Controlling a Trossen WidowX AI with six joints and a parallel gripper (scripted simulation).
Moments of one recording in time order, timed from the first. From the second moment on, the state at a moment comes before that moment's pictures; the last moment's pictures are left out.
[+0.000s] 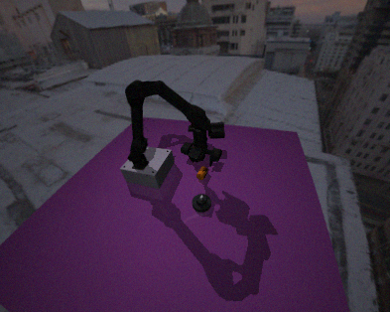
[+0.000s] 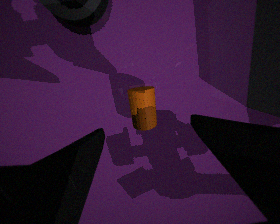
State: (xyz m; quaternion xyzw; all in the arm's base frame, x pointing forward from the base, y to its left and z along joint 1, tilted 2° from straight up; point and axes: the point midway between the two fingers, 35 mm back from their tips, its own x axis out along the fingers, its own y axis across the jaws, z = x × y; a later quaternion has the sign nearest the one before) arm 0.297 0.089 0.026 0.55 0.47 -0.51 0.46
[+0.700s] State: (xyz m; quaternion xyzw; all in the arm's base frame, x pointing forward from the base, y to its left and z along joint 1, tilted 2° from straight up) arm 0.301 0.093 -0.007 0.55 0.47 -0.52 0.46
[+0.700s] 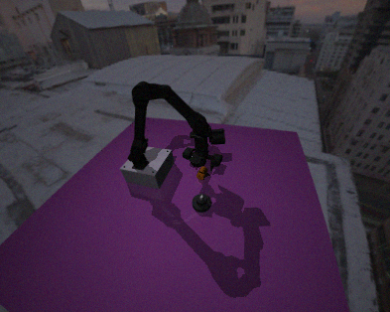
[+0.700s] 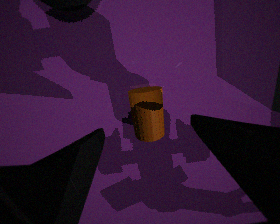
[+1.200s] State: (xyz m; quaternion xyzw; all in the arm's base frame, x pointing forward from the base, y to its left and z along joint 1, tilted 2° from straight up) arm 0.302 0.094 -0.030 0.55 0.47 -0.52 0.46
